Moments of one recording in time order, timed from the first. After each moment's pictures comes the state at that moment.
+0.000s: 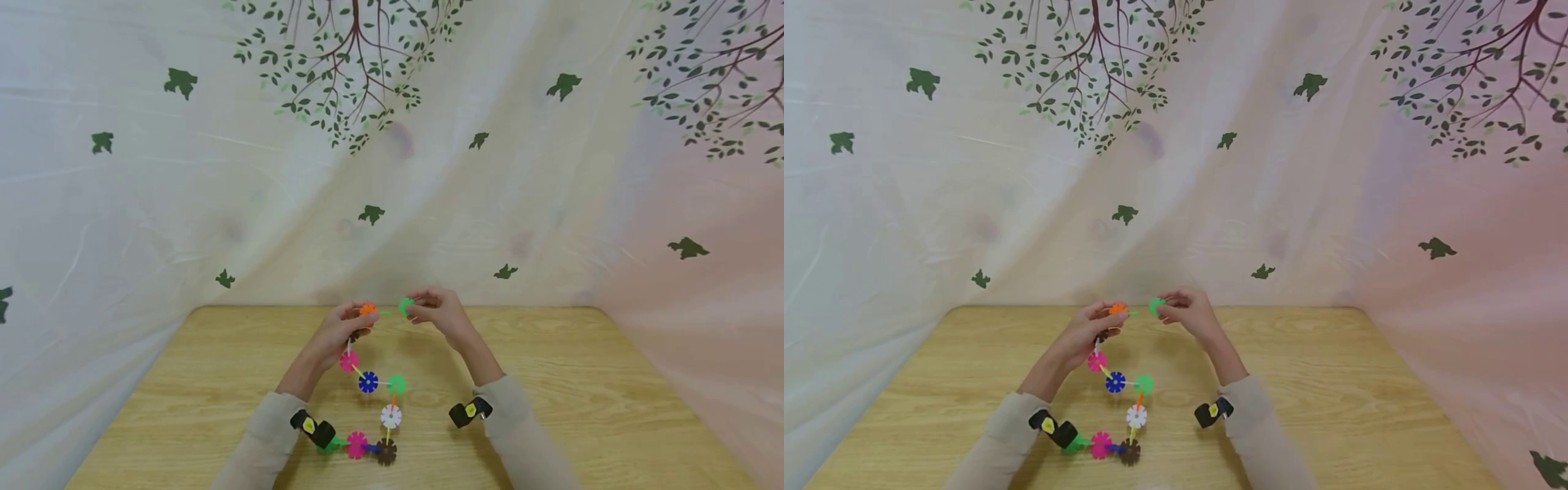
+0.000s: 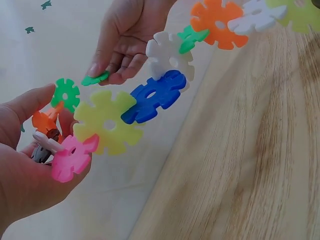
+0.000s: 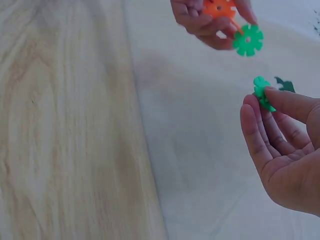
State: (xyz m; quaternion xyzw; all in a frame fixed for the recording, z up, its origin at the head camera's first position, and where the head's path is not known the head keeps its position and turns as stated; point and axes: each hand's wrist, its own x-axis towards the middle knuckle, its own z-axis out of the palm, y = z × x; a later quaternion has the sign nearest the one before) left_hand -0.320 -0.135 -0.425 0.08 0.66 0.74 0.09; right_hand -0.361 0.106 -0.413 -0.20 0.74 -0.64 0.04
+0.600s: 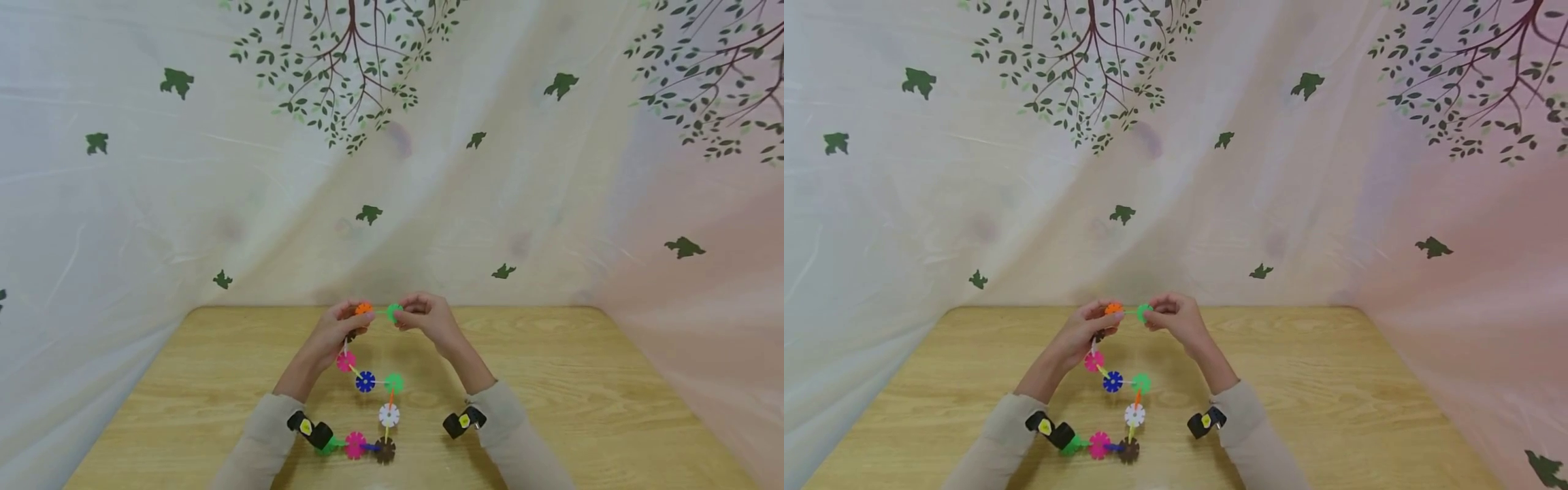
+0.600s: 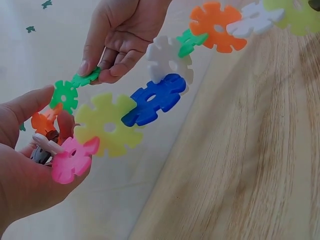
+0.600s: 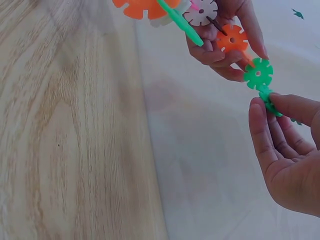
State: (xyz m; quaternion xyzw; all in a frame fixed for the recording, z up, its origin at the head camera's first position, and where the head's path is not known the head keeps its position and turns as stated) left_hand -0.319 -0.135 -0.425 0.07 0.66 0.75 0.08; right_hand -0.343 0.090 -0.411 -0.20 0.72 -0.66 0.05
